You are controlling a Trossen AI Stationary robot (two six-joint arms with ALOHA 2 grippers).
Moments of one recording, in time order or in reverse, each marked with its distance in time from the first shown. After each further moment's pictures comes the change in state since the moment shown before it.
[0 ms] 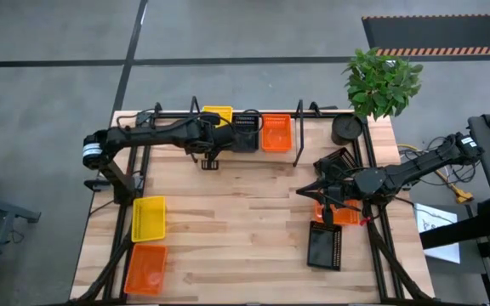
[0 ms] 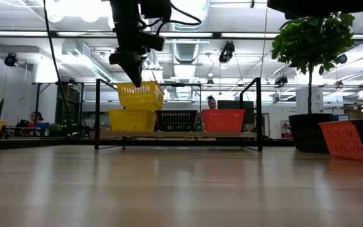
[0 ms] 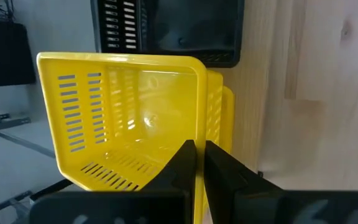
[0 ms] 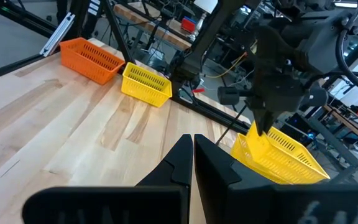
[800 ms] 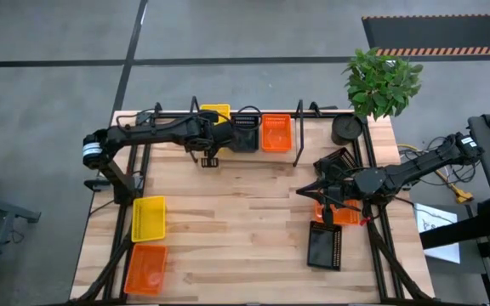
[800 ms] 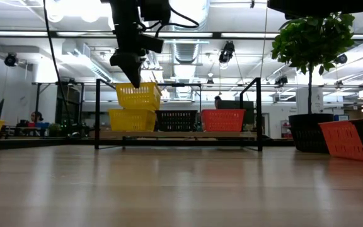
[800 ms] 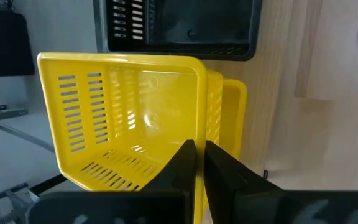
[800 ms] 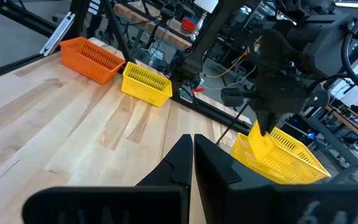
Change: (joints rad) left arm 0.025 -0.001 -0.003 0.000 -0.001 -0.013; right arm 0.000 0.000 0.000 -0.002 0.000 0.000
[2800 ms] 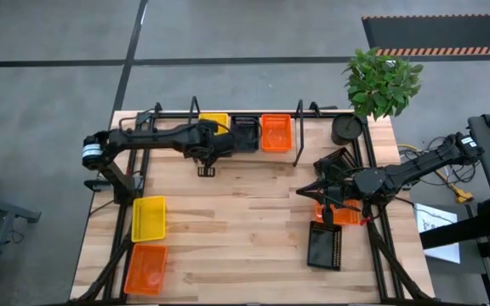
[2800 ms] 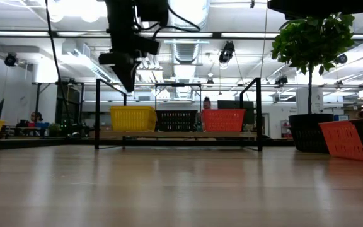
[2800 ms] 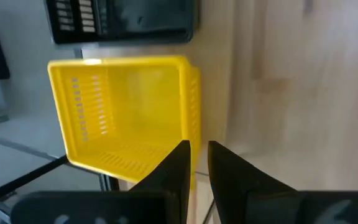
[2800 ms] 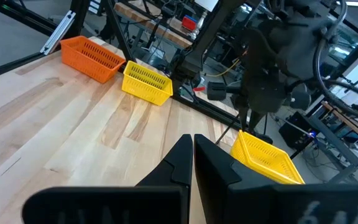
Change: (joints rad) left arm -0.062 -0.001 -0.038 -0.057 0.051 -0.041; right arm 0.000 0.000 0.000 -0.005 0.000 0.003
